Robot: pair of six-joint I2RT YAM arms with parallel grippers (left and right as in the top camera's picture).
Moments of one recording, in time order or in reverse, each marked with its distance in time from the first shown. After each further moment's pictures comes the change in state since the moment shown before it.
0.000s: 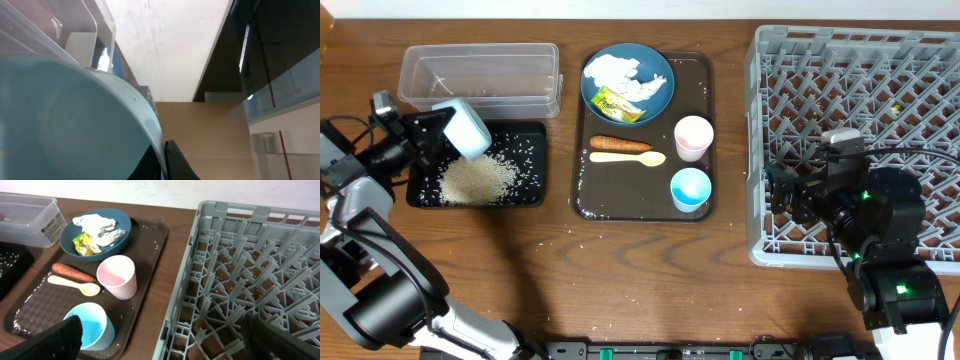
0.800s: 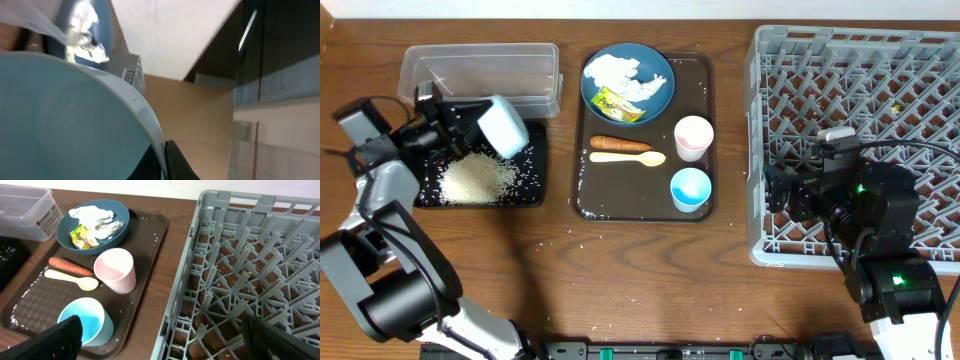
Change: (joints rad) left arm -0.175 -0.031 0.000 -0.032 -0.001 -0.156; right arm 0.000 0.035 0.000 -0.007 0.000 0.000
